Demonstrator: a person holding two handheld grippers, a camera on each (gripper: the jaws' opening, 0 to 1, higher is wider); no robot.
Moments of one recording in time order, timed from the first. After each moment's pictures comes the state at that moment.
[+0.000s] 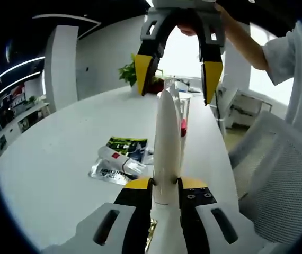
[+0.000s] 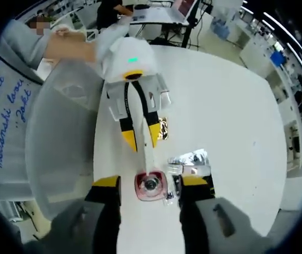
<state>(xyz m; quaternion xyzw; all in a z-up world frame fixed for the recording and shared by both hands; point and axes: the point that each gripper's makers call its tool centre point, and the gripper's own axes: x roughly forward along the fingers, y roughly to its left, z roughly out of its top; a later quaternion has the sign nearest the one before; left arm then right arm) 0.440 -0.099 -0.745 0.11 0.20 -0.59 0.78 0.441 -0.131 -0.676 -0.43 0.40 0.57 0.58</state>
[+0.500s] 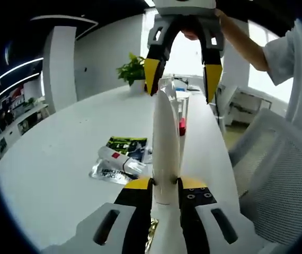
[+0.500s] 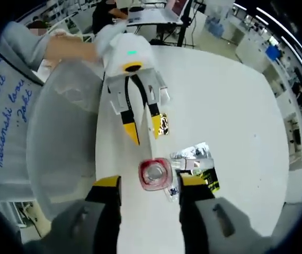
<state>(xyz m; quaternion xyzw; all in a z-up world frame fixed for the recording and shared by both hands) 0.441 -0.098 -0.745 0.12 0.20 -0.59 0.78 0.437 -0.142 -0.677 -0.41 0.40 0.56 0.60</state>
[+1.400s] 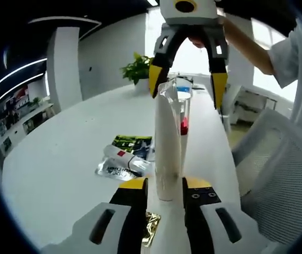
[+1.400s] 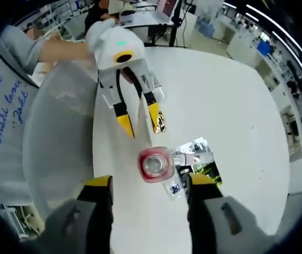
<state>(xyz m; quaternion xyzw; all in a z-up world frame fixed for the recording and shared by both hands) 0.442 -0.087 -0.740 0.13 0.20 -0.56 0.79 0.440 -0.152 -0.685 -0.39 0.40 0.54 0.63</state>
